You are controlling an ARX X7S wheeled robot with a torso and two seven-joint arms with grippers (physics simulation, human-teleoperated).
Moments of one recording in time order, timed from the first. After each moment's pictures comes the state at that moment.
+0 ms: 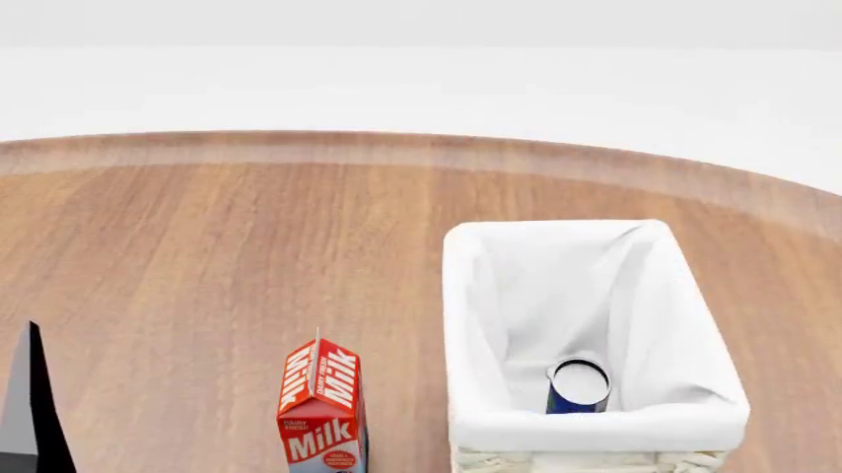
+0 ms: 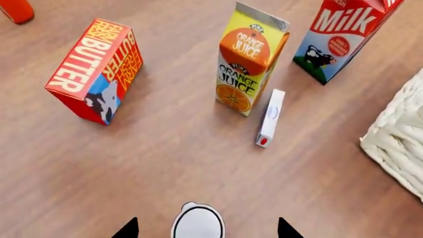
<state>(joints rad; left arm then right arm) 0.06 -0.52 0.22 0.96 -0.18 -0.32 -0.49 0.34 0.70 -0.53 -0.89 1.49 1.33 0.66</state>
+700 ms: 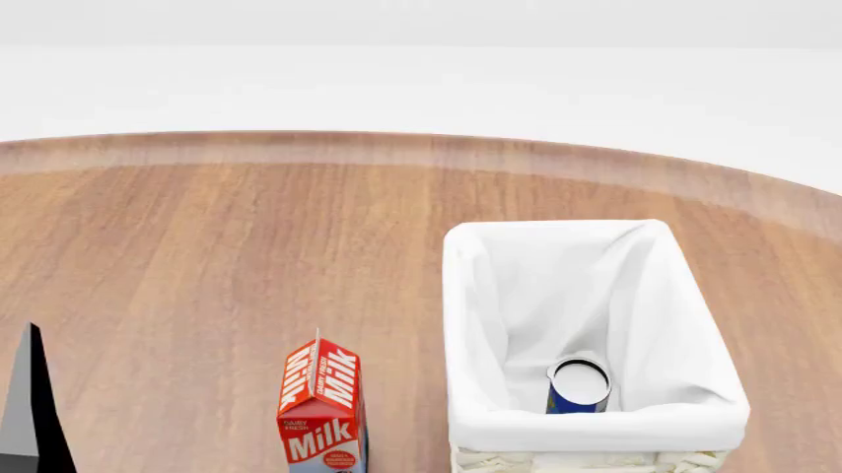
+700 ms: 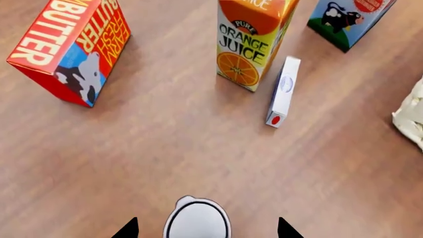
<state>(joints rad) 0.06 -0.53 0.22 0.95 -0.18 -0.30 -0.50 0.27 0.69 -0.74 -0.75 1.09 1.18 0.43</state>
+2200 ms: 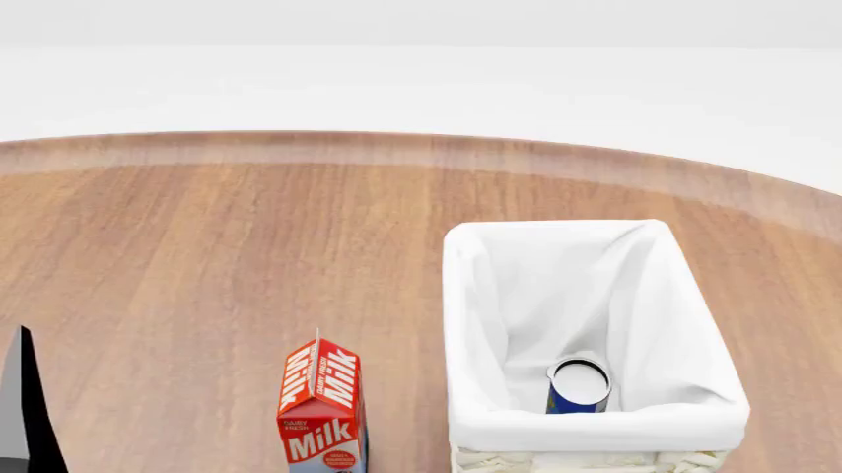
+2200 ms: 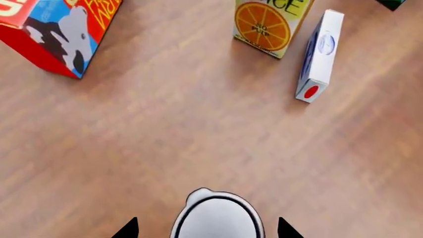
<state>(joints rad) 0.08 -0.55 0.22 0.94 -0.20 -0.27 -0.52 0.22 0.64 -0.95 -0.54 0.82 0.98 0.32</state>
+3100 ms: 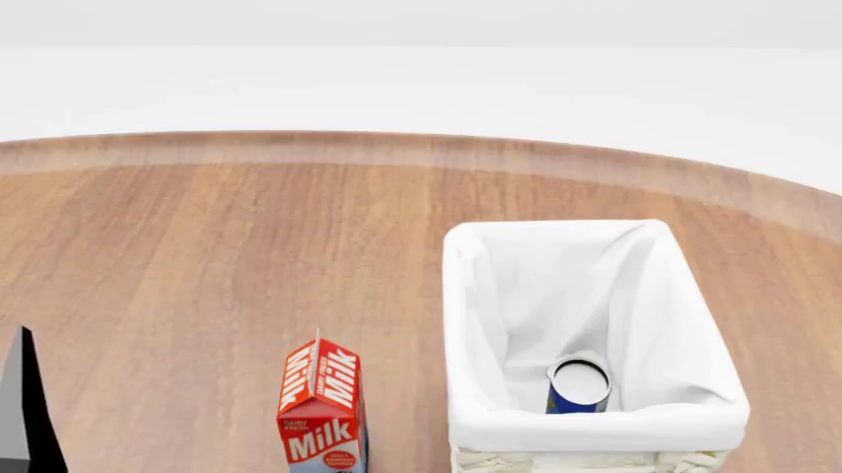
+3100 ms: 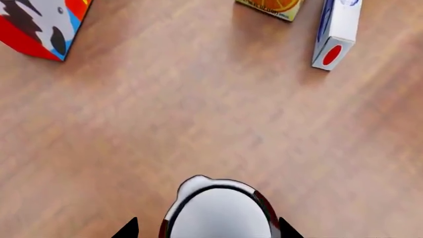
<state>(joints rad) 0.08 -0.57 0.23 0.94 -0.20 -0.27 -0.53 0.18 0.62 -0.99 -0.37 0.76 0.85 0.23</state>
